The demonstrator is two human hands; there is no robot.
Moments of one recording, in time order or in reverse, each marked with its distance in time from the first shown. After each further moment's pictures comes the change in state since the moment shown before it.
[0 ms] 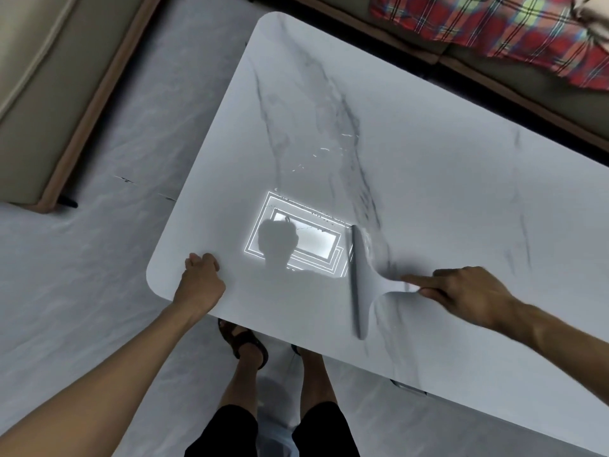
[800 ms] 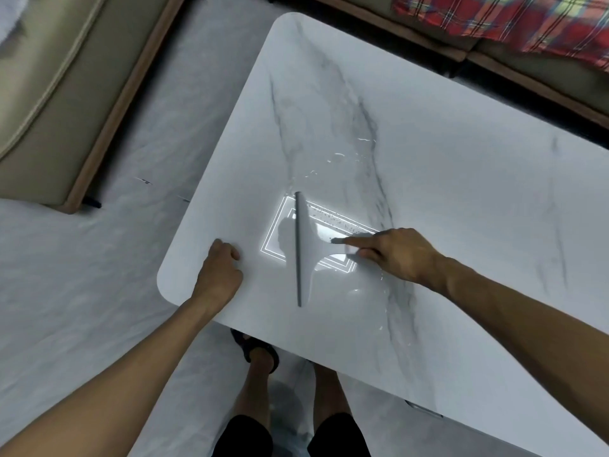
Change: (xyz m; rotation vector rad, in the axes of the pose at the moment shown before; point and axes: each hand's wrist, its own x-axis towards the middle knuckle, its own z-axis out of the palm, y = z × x) left_hand 0.004 0.037 -0.013 -0.200 0.052 0.040; right_hand 0.131 -0.049 -0.041 0.212 0.092 -0.180
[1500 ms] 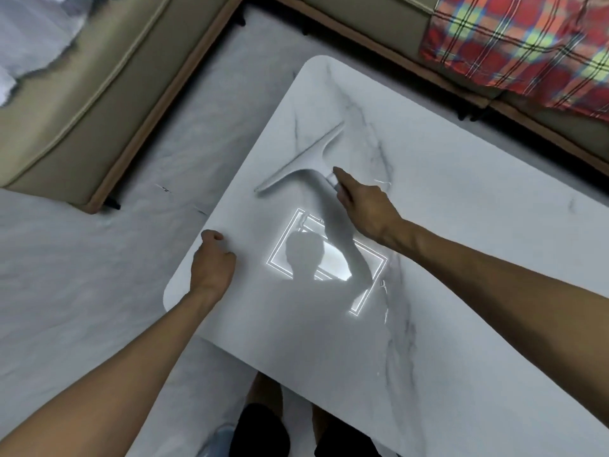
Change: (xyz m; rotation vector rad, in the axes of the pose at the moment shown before) left_hand 0.038 0.027 -0.043 -0.244 0.316 -0.168; right_hand 0.122 -0.026 -0.095 0.359 0.274 0.163
